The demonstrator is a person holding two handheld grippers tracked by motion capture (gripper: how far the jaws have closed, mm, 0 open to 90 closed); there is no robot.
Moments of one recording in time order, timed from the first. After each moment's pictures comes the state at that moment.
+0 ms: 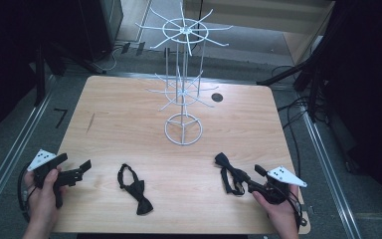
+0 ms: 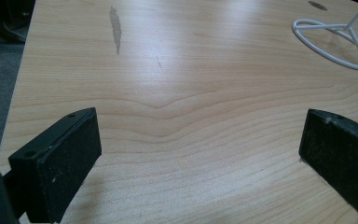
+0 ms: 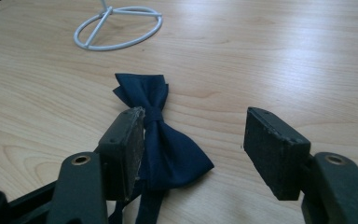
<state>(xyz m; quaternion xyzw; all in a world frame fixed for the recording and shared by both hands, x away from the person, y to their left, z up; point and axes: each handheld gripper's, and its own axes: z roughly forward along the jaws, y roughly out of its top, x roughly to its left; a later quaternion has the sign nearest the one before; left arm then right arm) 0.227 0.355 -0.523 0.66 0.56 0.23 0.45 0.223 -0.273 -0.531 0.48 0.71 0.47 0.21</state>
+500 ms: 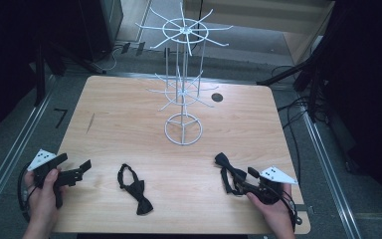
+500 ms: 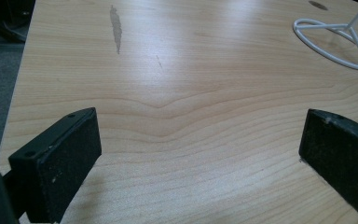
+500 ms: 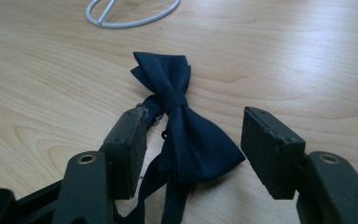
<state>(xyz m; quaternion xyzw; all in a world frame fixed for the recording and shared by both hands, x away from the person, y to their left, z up) 0.227 0.355 -0.523 0.66 0.56 0.22 0.44 0.225 -0.259 -0.537 0.47 0.73 0.45 0.19</state>
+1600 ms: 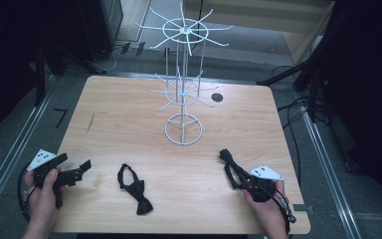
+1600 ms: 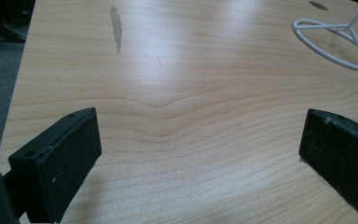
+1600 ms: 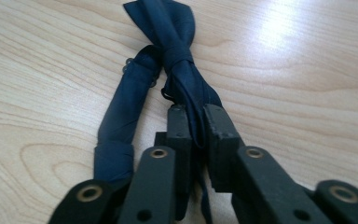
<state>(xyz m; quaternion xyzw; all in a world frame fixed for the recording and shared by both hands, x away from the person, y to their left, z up) 0.227 0.356 -0.523 0.66 0.57 0.22 0.44 0.232 -0.243 -0.545 0.50 0.76 0.35 0.22</state>
